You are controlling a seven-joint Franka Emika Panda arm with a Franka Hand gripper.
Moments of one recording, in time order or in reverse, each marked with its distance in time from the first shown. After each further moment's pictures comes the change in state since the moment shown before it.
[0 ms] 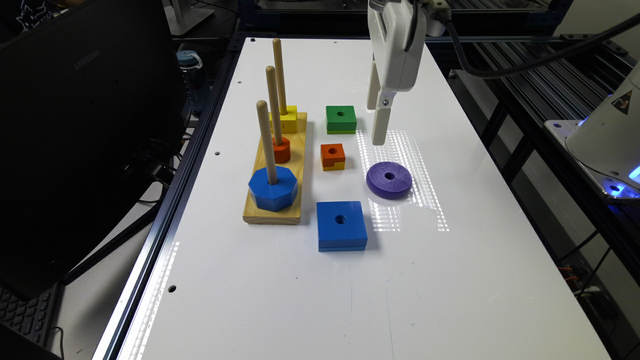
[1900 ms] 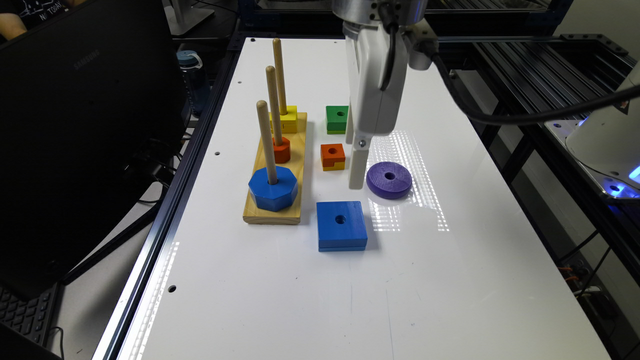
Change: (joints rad) arm 0.015 0.144 0.167 0.182 -0.009 -0.001 0.186
